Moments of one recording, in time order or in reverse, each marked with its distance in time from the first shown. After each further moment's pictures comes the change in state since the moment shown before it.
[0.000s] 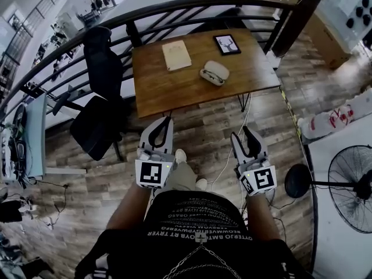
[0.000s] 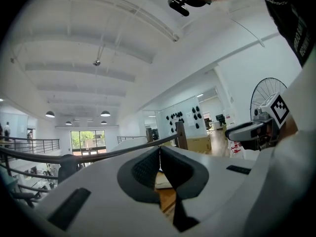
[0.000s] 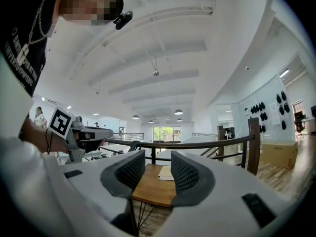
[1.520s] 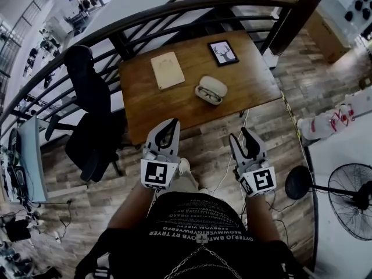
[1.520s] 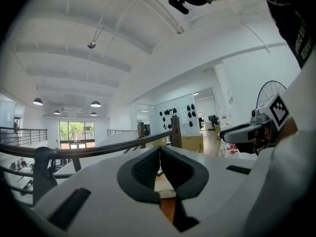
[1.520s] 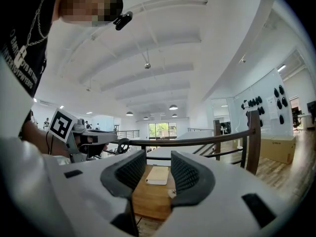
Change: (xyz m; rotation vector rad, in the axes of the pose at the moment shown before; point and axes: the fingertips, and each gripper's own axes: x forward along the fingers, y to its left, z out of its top) left arm 0.167 0.038 -0.026 -0.049 0.054 -0.122; right arm 0.131 -0.083 -0.012 0.046 0.047 -0.050
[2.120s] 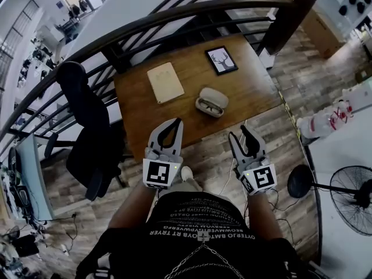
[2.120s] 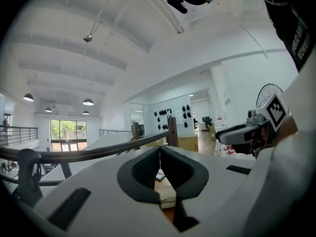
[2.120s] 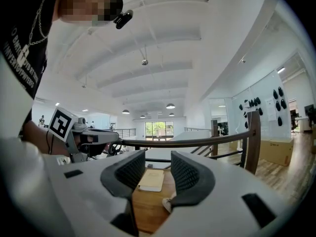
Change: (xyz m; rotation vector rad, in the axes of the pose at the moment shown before) left arm 0.070 0.049 0.003 -0.006 -0.011 -0.086; right arm 0.079 -0.022 0.010 -0.007 0.019 -0.041
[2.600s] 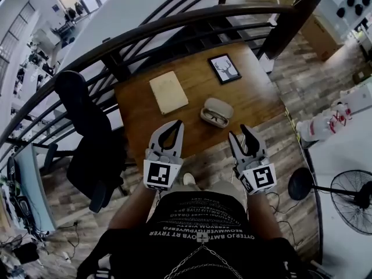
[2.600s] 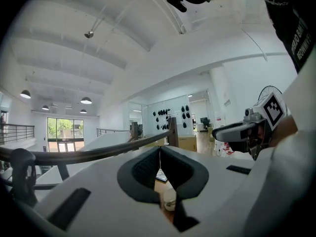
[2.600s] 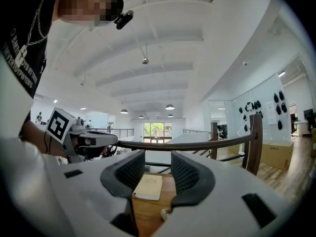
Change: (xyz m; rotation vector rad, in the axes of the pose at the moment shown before) left arm 0.026 0.052 -0.007 -0.017 -0.003 -0.031; right arm 0.062 0.003 0.012 -0.024 -0.012 -0.024
